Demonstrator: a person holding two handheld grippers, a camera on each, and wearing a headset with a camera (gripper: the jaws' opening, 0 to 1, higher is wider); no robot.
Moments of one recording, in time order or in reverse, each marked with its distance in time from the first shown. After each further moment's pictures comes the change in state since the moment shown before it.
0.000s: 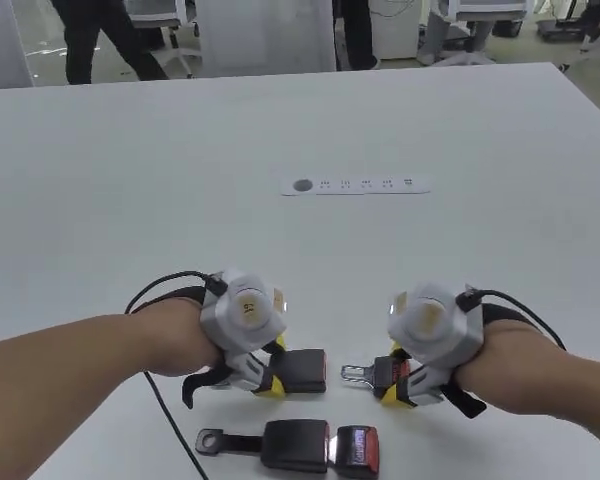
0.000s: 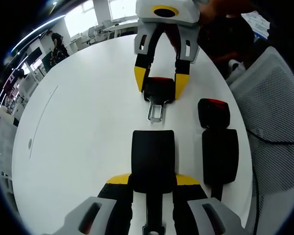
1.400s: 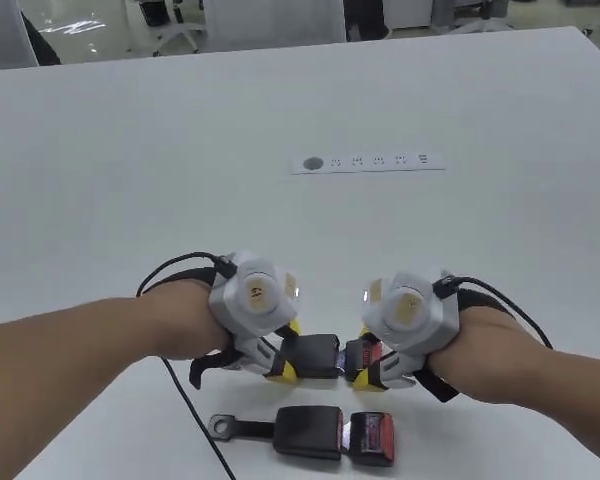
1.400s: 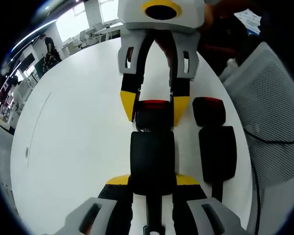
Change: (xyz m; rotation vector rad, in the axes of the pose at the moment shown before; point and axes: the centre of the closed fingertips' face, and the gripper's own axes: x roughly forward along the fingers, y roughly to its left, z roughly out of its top) left arm 0.003 -0.002 0.003 0.062 -0.008 -0.047; right arm 0.020 0.007 0.042 -0.067 -0.120 0.033
